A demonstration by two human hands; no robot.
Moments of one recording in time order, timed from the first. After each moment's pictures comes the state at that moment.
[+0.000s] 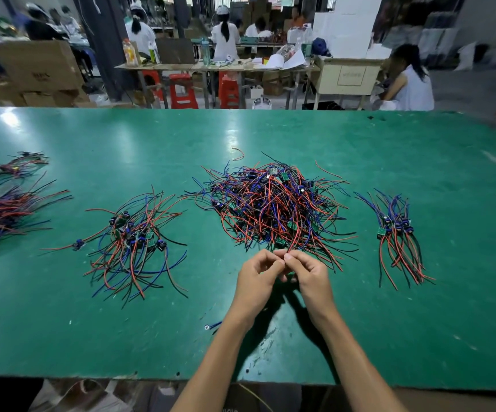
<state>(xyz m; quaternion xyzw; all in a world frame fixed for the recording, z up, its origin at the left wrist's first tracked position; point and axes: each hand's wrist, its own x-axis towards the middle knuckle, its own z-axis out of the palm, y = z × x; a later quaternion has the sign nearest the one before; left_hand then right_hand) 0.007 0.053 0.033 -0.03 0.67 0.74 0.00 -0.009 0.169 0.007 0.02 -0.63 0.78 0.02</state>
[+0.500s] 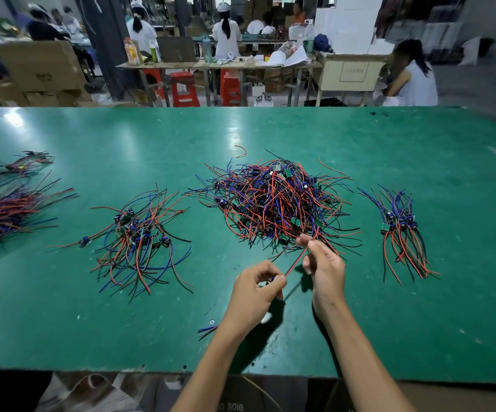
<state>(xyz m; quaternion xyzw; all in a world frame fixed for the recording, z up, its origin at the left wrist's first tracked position) 0.034 0.032 0.028 0.02 0.77 0.63 0.01 -0.021 0.173 0.008 -0.08 -0.54 0.83 0.11</state>
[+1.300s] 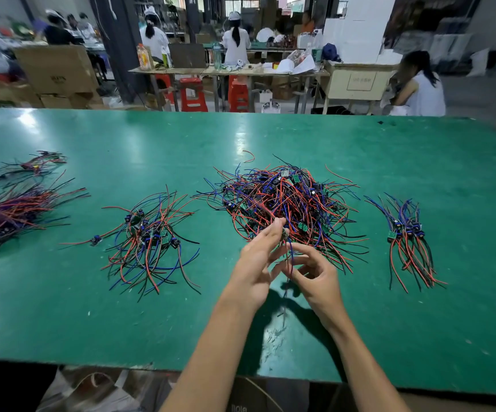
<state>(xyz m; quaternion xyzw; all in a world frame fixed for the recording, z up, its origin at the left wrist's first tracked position) 0.010 0.035 0.095 -0.11 0.49 0.86 0.11 -0.002 0.169 0.008 0.09 -0.69 0.71 0.06</state>
